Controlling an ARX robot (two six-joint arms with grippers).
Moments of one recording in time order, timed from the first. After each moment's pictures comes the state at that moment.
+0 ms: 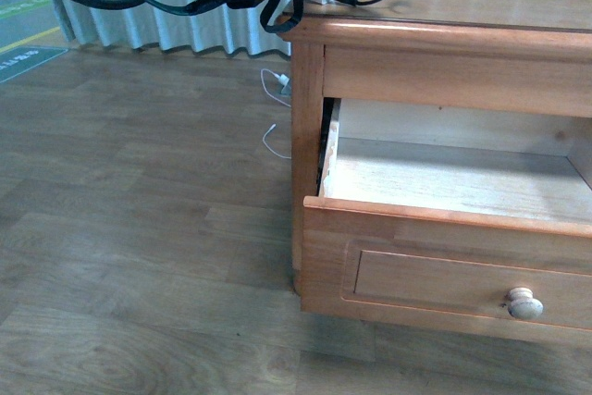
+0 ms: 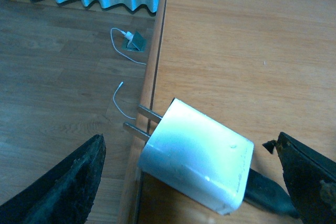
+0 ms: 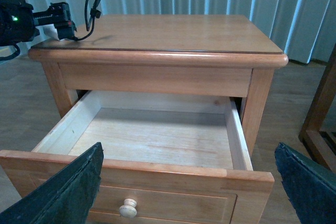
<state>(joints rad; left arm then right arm) -0.45 2.33 1.92 0.20 -0.35 -0.19 0.00 0.07 0.09 -0.02 0.00 0.00</state>
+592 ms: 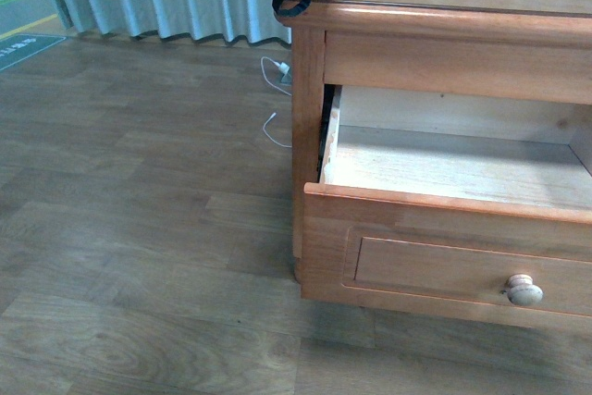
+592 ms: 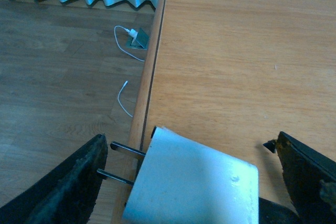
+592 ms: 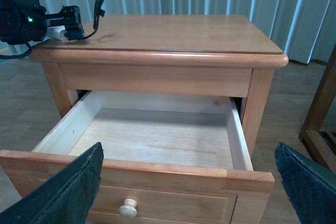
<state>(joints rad) -0.46 2.43 2.11 0.08 -0.37 -0.16 0.00 0.07 0.09 -0.02 0.00 0.00</state>
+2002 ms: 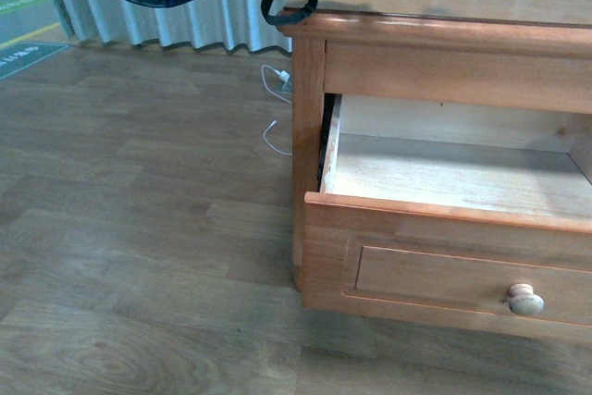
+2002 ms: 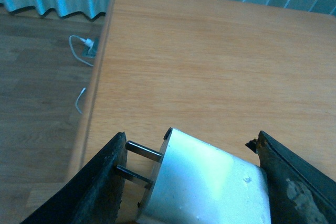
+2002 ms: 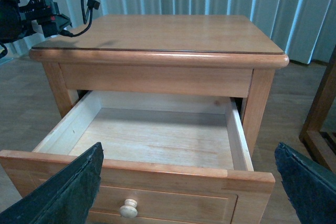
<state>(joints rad) -0.51 2.15 1.64 0.36 -0.23 -0.19 0.00 0.07 0.09 -0.02 0.00 0.00</state>
